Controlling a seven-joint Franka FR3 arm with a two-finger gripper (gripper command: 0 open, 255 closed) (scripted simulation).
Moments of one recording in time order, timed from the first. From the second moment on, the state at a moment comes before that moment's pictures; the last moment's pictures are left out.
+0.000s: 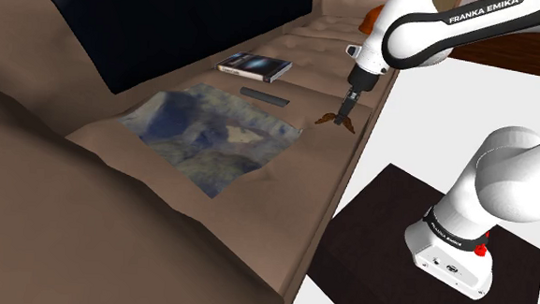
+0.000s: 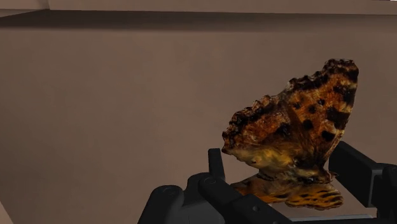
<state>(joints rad) 0.17 -0.58 -0.22 -2.71 0.08 2.29 -0.45</state>
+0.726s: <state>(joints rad) 0.16 -0.60 -0.21 -2.68 0.08 2.25 -0.44</state>
